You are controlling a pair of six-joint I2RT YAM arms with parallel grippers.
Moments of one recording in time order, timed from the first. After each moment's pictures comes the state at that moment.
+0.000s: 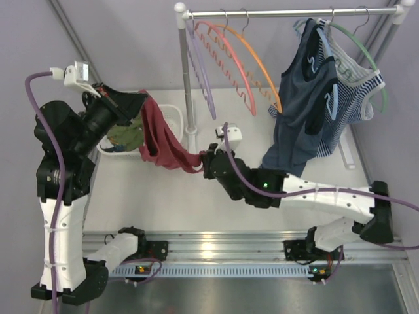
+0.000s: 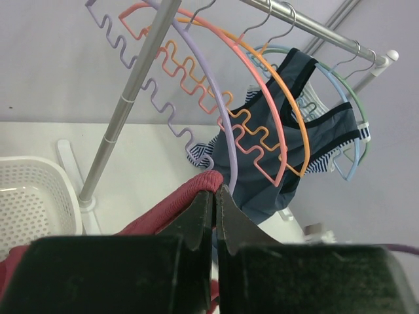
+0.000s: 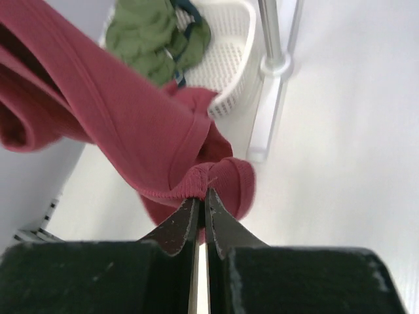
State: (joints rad) left arm -0.15 1.00 1.67 -0.59 0.35 -0.55; right arm 1.30 1.42 1.26 -0.25 0.78 0.67
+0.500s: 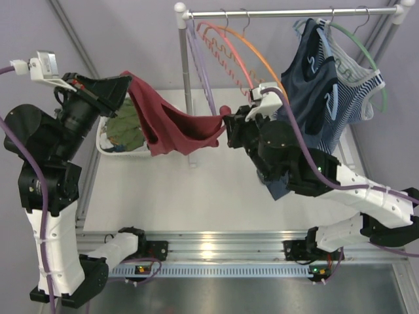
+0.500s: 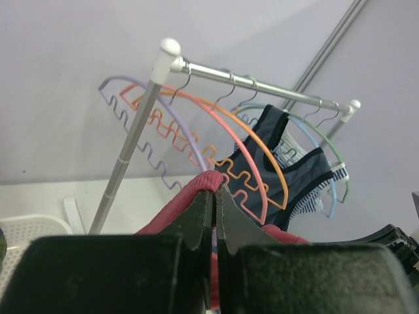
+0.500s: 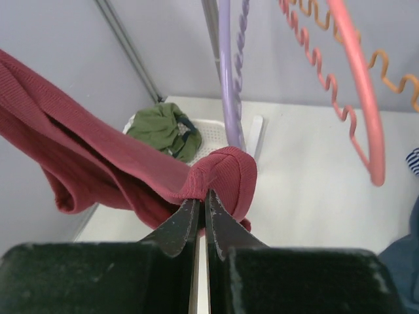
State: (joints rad) left arm -0.15 1.03 1.85 -0.57 0.29 -0.55; right arm 1.30 1.29 1.66 -0.42 0.89 0.32
